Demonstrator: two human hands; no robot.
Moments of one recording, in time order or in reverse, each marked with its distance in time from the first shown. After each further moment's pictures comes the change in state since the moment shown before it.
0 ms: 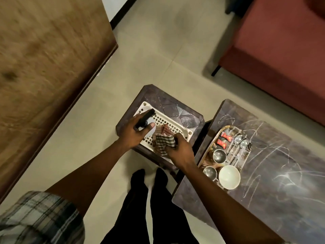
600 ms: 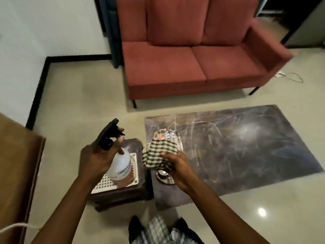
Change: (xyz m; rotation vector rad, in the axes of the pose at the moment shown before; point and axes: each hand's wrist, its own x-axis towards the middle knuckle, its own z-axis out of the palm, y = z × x) left_hand -0.105 0.274 -0.012 -0.134 -0.341 0.541; right_hand -0.222 -0.007 -0.145 1.434 0.423 0.138
